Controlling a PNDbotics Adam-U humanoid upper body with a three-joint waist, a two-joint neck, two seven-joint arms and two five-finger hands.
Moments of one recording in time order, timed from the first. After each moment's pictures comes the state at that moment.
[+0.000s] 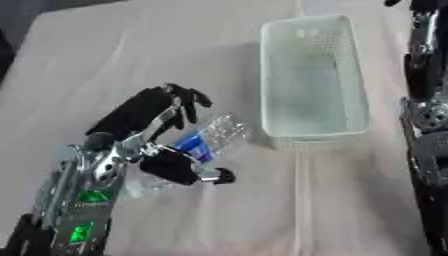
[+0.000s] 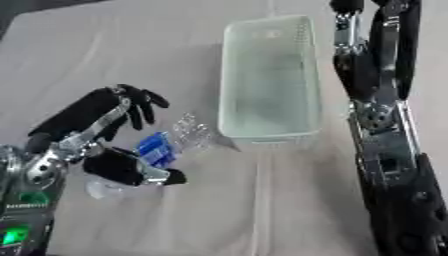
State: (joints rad) left arm -0.36 0.15 -0.32 -1.99 -1.05 0.23 -0.66; right arm -0.38 -0.25 -0.02 -1.96 0.59 -0.34 -0.24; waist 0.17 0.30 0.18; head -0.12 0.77
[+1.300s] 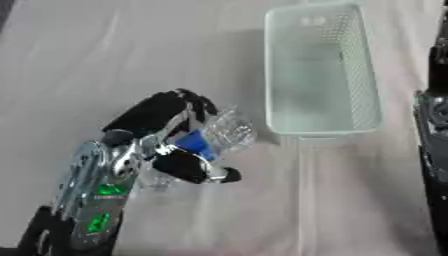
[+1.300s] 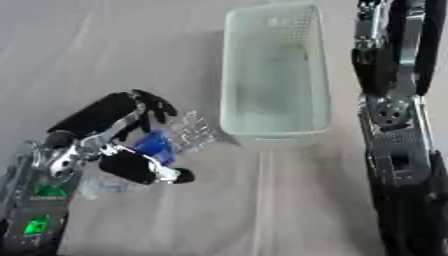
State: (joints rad) left arm -0.36 0.15 -0.32 -1.95 -1.13 0.19 -0.70; right arm -0.42 -0.25 -0.01 -1.98 0.56 -0.35 -0.24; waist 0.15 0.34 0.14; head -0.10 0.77
